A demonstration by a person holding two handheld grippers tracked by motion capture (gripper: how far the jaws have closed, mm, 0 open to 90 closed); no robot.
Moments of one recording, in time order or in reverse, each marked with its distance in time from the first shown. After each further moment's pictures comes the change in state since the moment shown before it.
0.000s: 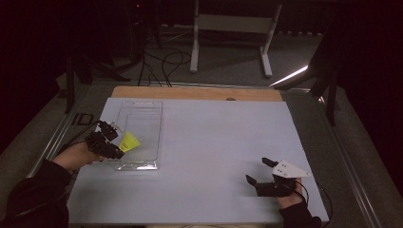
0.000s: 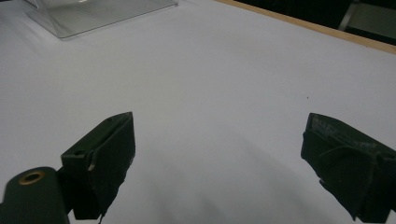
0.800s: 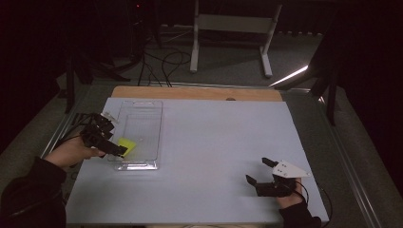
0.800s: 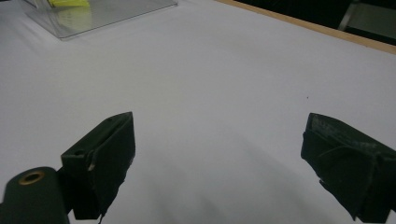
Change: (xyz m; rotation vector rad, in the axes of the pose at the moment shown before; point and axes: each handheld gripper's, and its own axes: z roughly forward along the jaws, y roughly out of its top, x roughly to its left) left arm -0.002 0.006 -0.029 -0.121 -0.002 -0.029; right arm 0.000 0.000 0.000 0.001 -0.001 0.000
